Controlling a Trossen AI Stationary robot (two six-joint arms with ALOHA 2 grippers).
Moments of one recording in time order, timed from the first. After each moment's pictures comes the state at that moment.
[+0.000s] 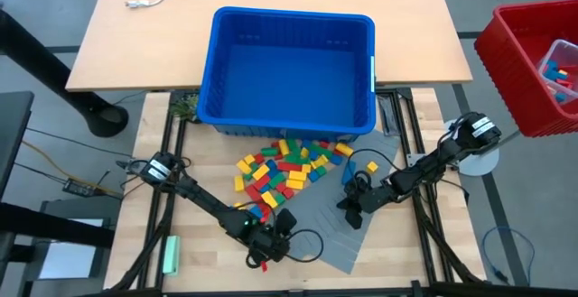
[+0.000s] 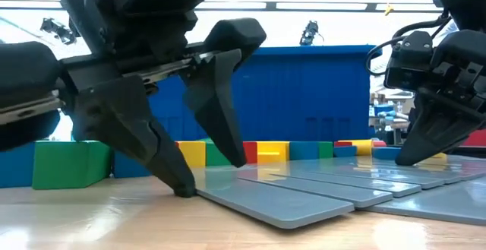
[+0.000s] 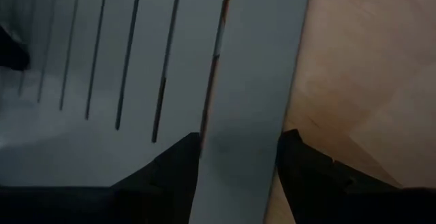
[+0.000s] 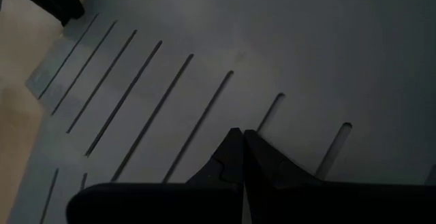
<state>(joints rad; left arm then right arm) -0.52 2.05 1.26 -0.23 -0.33 0.42 0.49 1.47 0.36 0.31 0.31 0.90</state>
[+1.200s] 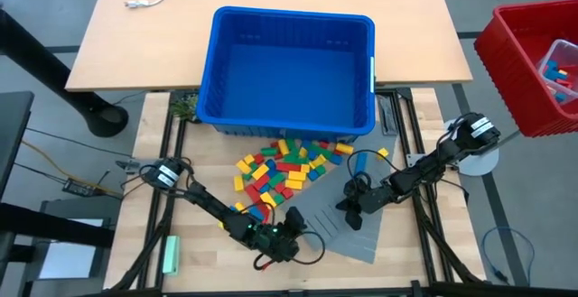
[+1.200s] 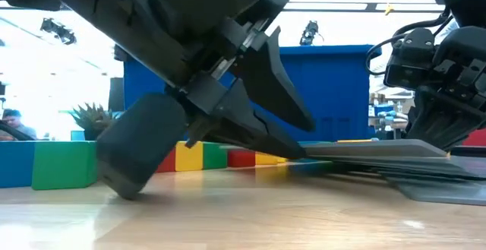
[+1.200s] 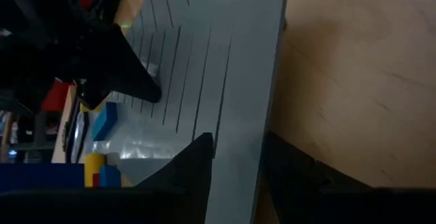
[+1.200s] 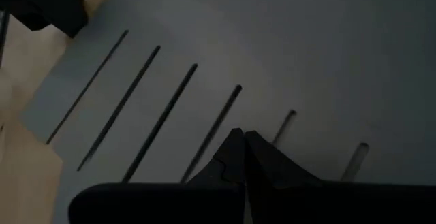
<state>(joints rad) -0.51 2.13 1.25 0.15 -0.65 0.65 0.50 1.47 0.36 0.34 0.30 0.89</state>
